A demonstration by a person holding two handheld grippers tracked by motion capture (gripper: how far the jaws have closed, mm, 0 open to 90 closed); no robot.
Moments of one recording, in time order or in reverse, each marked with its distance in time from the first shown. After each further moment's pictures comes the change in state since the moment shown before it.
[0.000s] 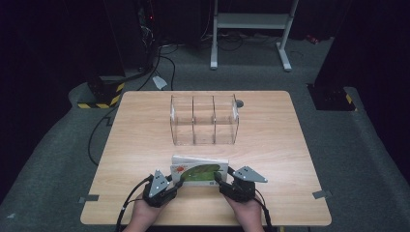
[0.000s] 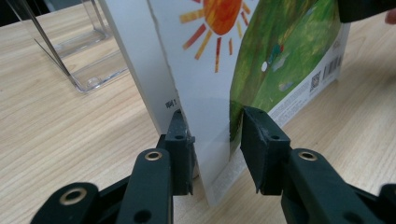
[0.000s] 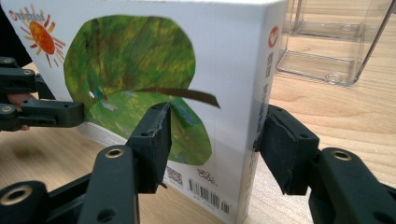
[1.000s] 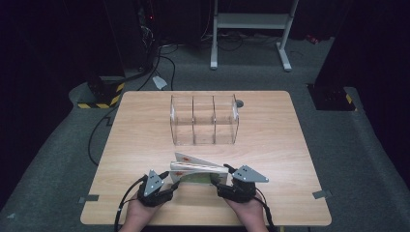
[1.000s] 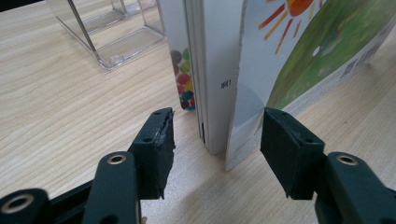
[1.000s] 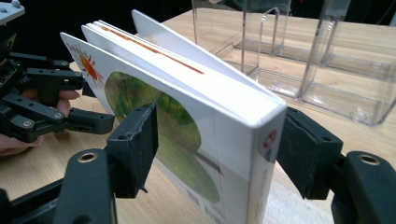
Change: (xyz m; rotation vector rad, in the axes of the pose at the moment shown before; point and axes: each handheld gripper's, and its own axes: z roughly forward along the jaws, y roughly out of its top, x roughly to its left) left arm 0.013 -0.010 -0.005 0.036 0.050 -0.029; right arm 0.004 0.015 -0.008 -0.042 0.111 -0.109
